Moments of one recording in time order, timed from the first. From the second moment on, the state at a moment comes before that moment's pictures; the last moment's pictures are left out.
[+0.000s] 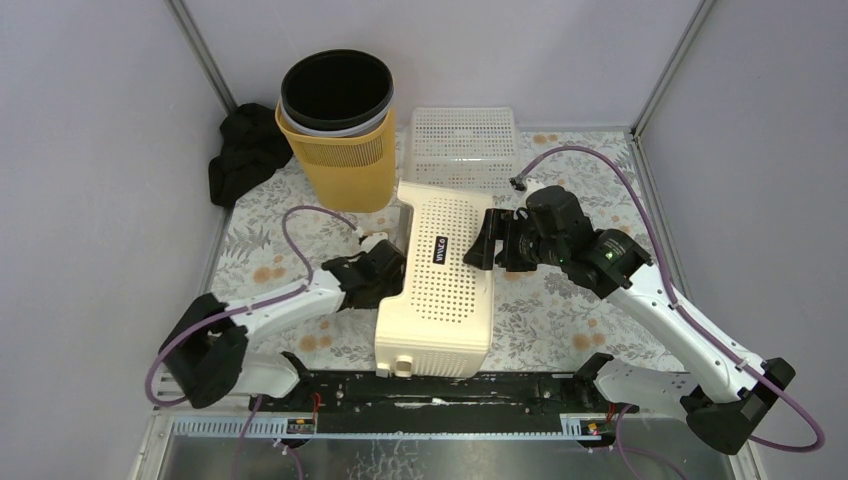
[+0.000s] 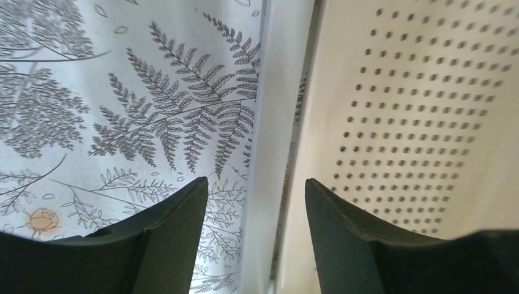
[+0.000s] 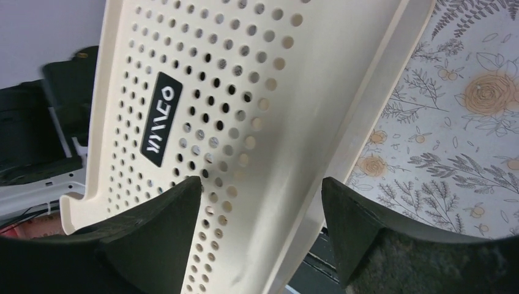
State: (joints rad) left arm -0.77 1.37 0.74 -0.55 -0.22 -0.79; right arm 0.71 1.07 1.18 -0.78 -0.12 0.67
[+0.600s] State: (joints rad) left arm -0.71 1.06 1.04 -0.80 -0.28 -0.77; right arm 0.72 1.07 1.19 -0.83 -0.06 0.65
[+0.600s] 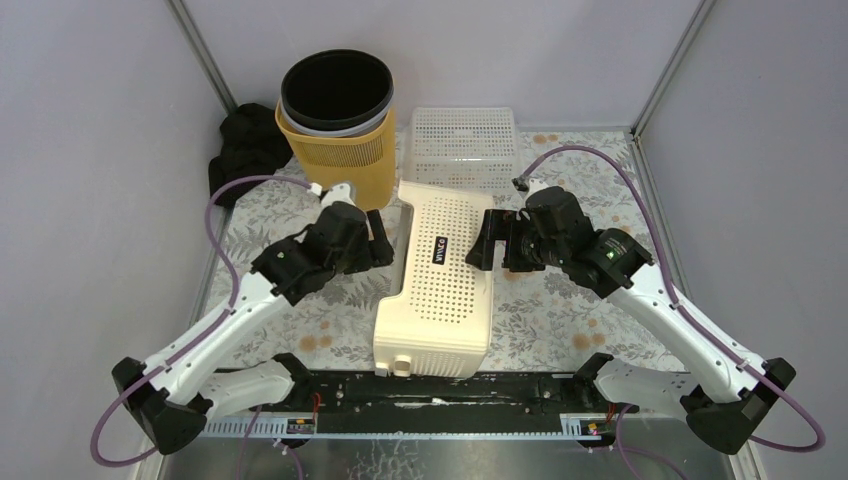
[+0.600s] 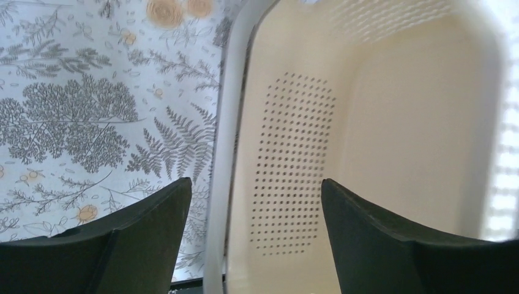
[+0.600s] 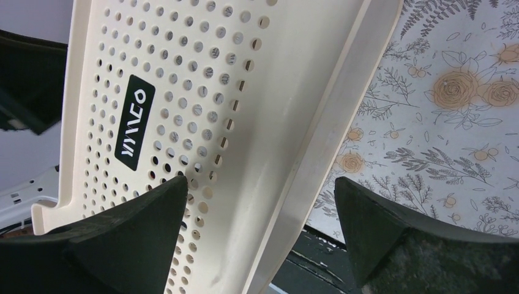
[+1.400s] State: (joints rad) left arm -0.59 1.01 1.12 -0.64 0.36 -0.68; right arm 0.72 1.04 1.19 -0.89 -0.06 0.62
